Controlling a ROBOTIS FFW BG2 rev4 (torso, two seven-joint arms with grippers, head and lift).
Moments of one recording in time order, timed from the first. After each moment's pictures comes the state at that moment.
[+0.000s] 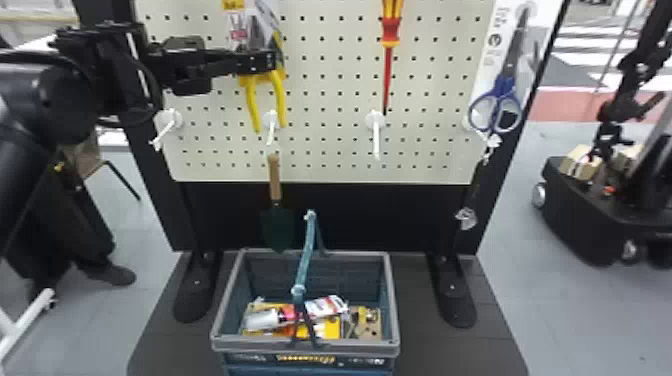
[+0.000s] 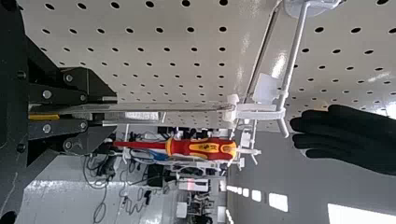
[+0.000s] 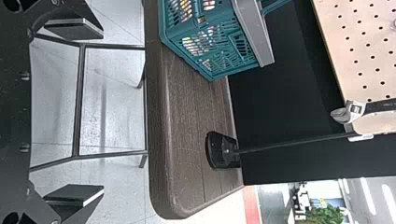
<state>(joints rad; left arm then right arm) -0.87 0.42 -0.24 -1.33 0.54 0.56 -1.10 0.60 0.00 -0.16 -1.51 -0.18 -0.27 0.47</state>
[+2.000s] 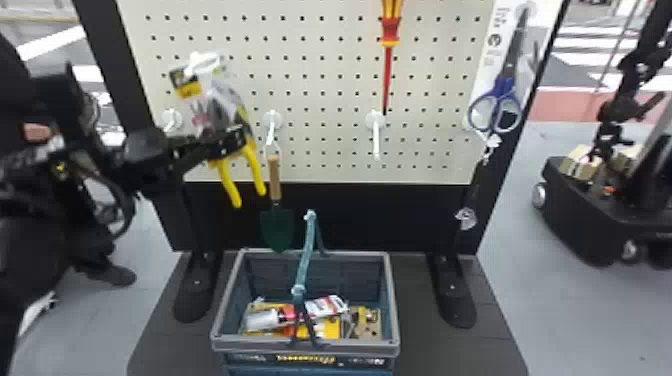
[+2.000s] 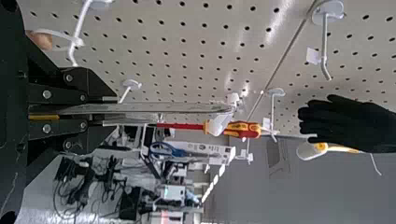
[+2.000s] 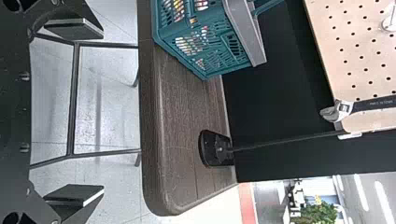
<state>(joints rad) -0.31 0.27 0.14 -1.83 0.39 0.57 -1.04 0.62 0.00 -0.16 -1.55 -0.19 -0.27 0.46</state>
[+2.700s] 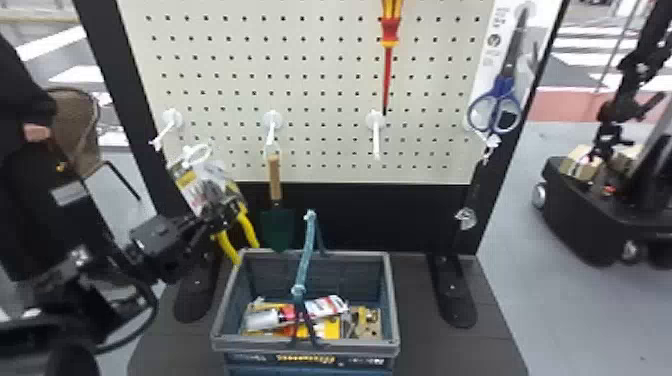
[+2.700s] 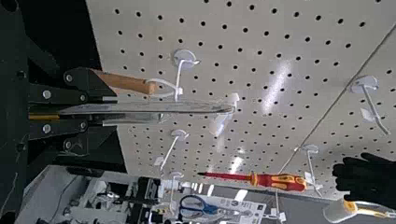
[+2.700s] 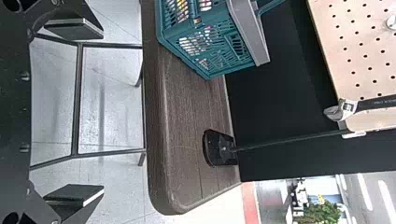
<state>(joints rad) -0.04 0.14 0.16 -1.77 0.33 0.26 -0.84 0.62 0.00 -0.15 -1.55 -0.19 -0.27 0.46</state>
